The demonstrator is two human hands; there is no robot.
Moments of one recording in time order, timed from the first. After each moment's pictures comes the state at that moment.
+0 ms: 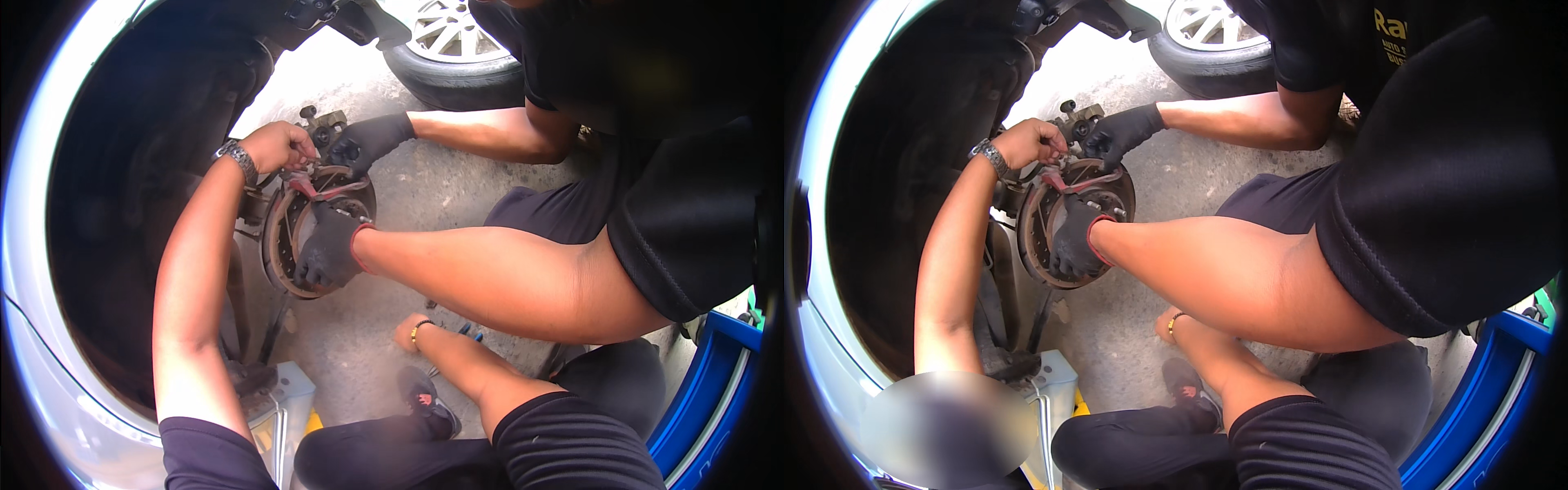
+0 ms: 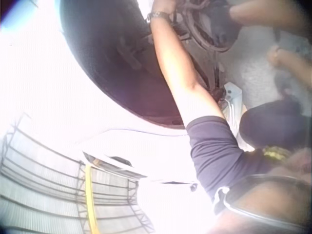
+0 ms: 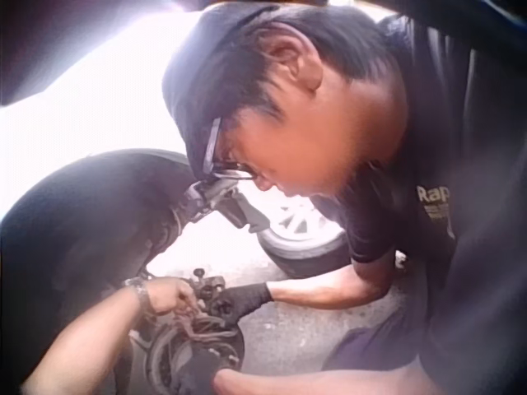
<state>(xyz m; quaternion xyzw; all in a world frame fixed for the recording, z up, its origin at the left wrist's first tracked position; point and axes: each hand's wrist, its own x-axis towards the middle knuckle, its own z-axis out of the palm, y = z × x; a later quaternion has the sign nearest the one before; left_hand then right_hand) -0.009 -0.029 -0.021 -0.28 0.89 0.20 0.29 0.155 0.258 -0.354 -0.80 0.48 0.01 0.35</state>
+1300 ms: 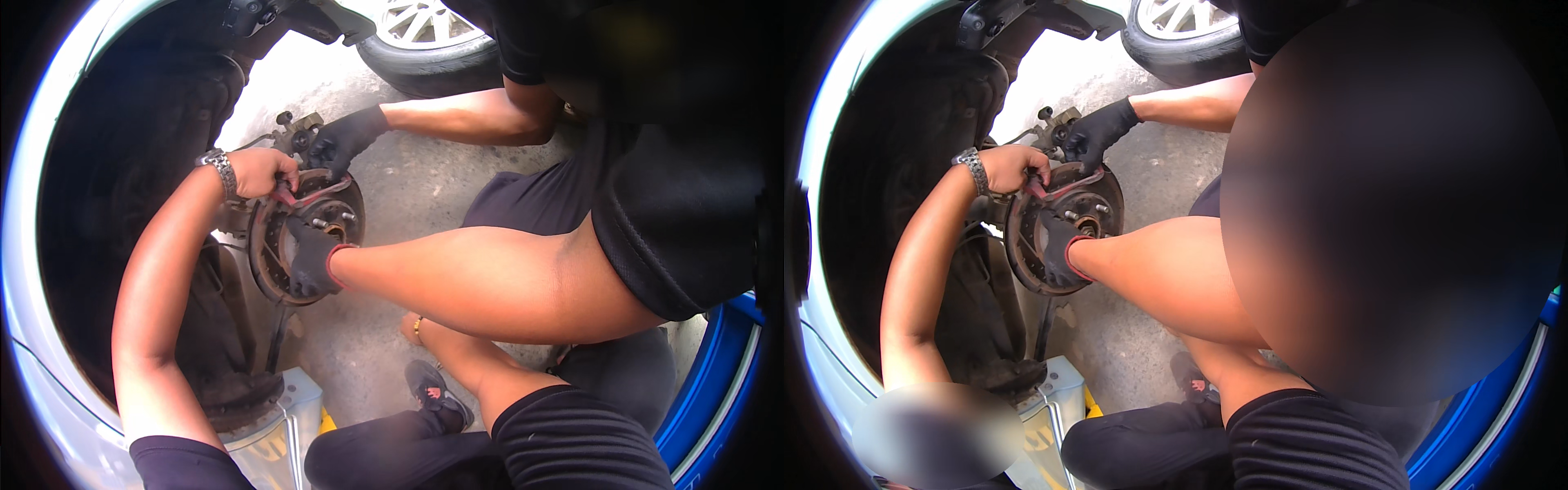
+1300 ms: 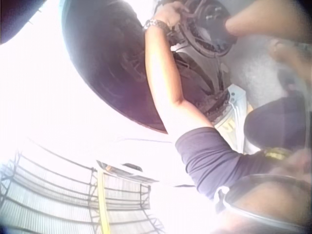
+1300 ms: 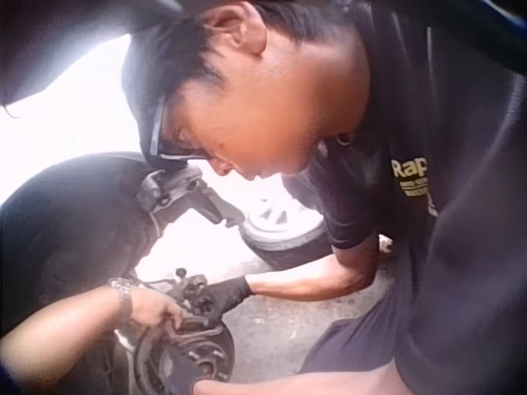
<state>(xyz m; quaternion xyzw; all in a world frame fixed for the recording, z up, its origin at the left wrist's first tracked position) -0.026 -0.001 -0.015 -0.11 0.87 0.02 0.48 0.075 0.135 -0.196 -0.72 0.60 -0.15 0.31</state>
